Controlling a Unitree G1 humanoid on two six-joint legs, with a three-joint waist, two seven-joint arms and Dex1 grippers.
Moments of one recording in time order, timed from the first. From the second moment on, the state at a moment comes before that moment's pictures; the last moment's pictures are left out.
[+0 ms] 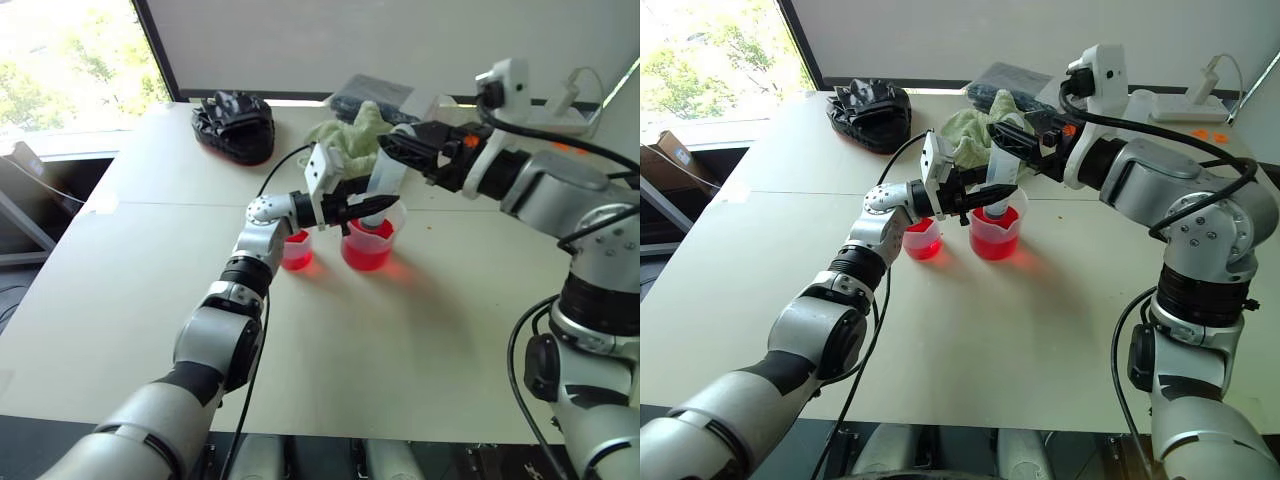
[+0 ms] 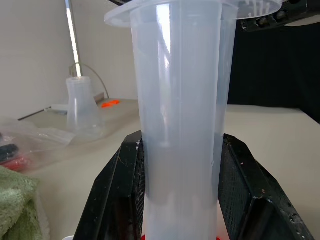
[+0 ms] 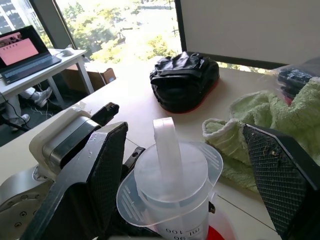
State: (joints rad) left arm -1.09 0.04 0.01 0.97 -0.25 -0.22 -1.16; right arm -0.88 -0.55 -0.24 -0.27 0.93 1.18 0.20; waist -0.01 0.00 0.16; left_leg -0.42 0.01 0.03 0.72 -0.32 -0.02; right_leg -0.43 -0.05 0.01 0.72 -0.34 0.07
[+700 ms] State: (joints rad) left arm -1.09 0.04 0.01 0.94 -0.23 -0.16 -1.16; right arm -0.91 -0.52 -0.23 -0.25 0.90 1.18 0.19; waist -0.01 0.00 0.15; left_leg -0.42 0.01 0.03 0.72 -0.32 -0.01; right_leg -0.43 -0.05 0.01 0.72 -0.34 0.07
